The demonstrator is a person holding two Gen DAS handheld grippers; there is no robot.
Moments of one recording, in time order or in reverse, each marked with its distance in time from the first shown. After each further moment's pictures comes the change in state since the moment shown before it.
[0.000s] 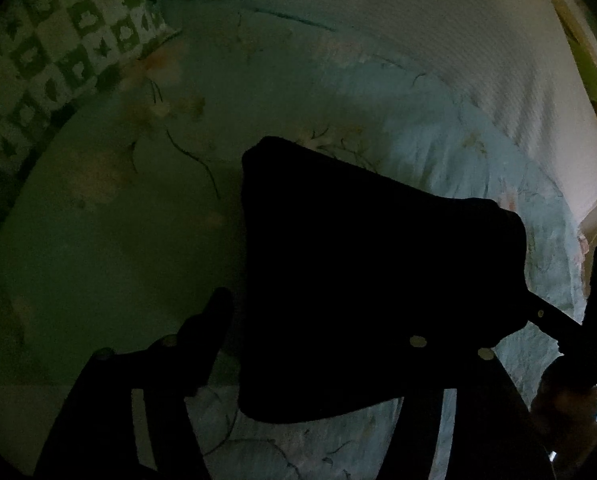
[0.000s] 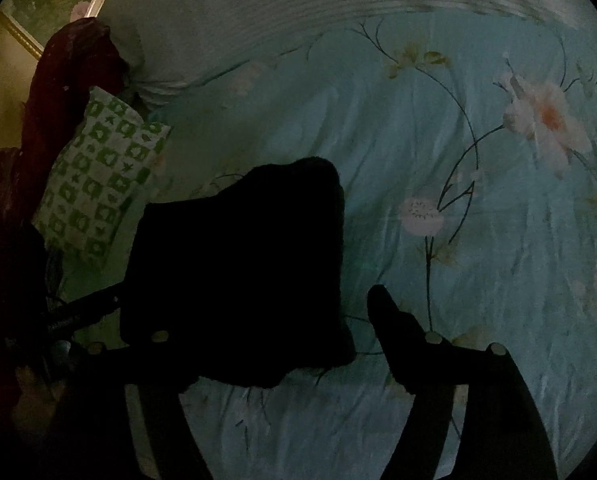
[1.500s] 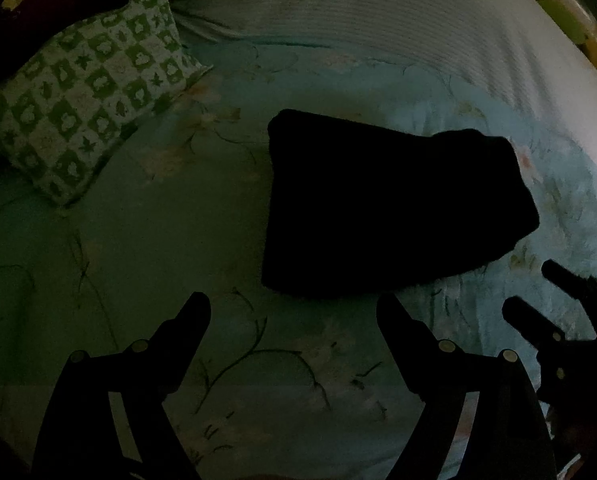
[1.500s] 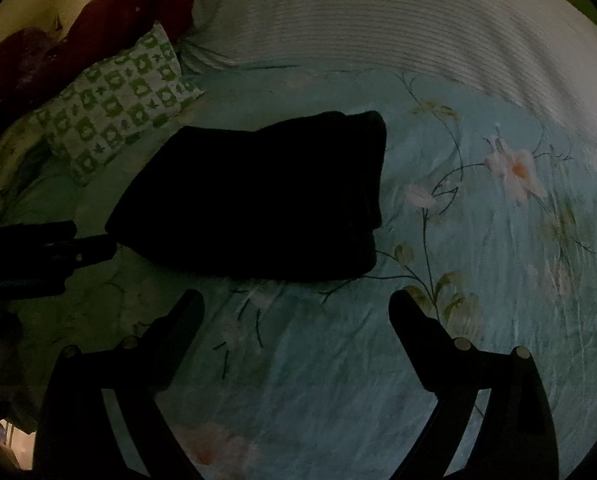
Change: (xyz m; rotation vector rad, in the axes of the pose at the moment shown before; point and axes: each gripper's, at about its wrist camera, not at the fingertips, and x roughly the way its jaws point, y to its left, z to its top) left arm -0.044 -0.027 -0.091 0.111 -0.148 0.221; right arm -0.021 0.061 -0.097 -0.313 -0.165 -0.215
